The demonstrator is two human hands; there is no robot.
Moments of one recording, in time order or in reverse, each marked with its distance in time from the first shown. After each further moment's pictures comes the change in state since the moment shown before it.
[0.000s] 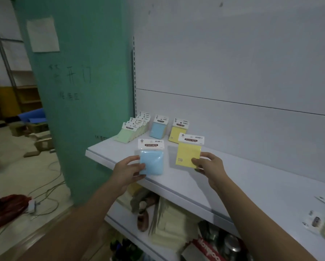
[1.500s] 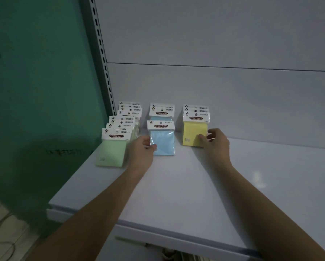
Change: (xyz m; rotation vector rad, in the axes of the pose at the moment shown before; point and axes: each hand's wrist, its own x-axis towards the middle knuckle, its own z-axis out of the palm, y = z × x) left_hand 0.307 -0.013 0.005 0.509 -0.137 0.317; right_hand 0.209 0.061 0.125 -0.548 0.609 -0.230
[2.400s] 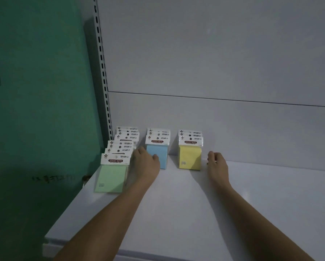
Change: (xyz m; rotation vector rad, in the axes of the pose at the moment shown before) left_hand 0.028 0.031 0.013 0.432 -0.011 0.038; right_hand -0.005 -0.009 -0.013 0.117 0.061 0.131
